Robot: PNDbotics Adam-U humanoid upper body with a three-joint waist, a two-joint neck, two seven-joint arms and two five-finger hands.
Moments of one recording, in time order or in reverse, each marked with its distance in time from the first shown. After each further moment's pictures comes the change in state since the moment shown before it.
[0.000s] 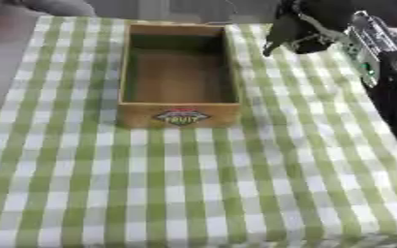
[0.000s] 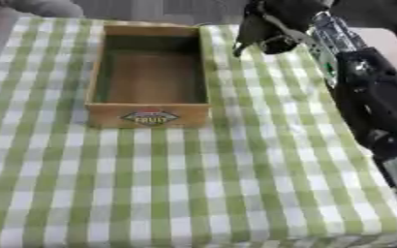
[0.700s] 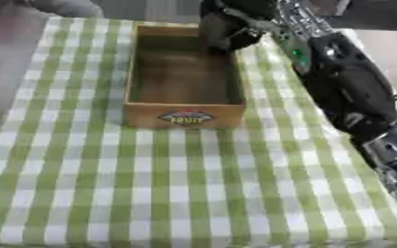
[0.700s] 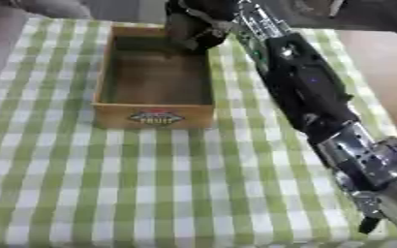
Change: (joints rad) left arm -0.016 -0.016 -0.019 0.000 0.009 0.009 -0.018; right arm -0.096 0.222 0.067 0.086 0.021 -0.074 0.101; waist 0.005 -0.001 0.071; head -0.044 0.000
